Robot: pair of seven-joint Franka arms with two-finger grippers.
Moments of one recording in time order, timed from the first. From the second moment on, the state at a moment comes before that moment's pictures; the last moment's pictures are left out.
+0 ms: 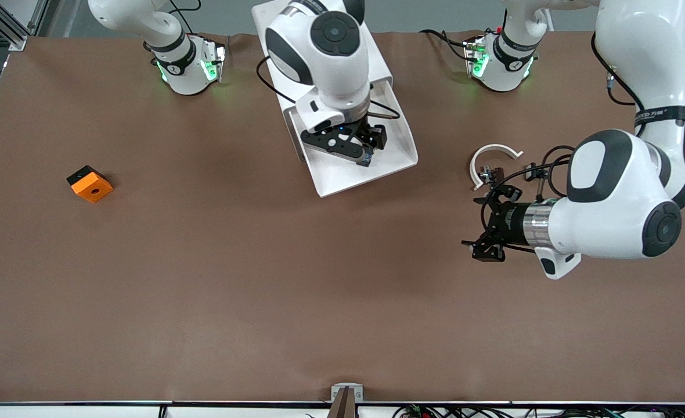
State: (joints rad) left arm -0.10 0.57 -0.17 -1.20 -0.35 1.59 -1.40; right arm 0.87 0.51 0.01 -1.30 0.08 1.82 1.23
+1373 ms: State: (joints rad) left arm -0.12 0.44 -0.11 -1.21 -0.18 1.58 -0.86; right arm 0.92 0.61 0.00 -1.27 0.00 1.86 1.31
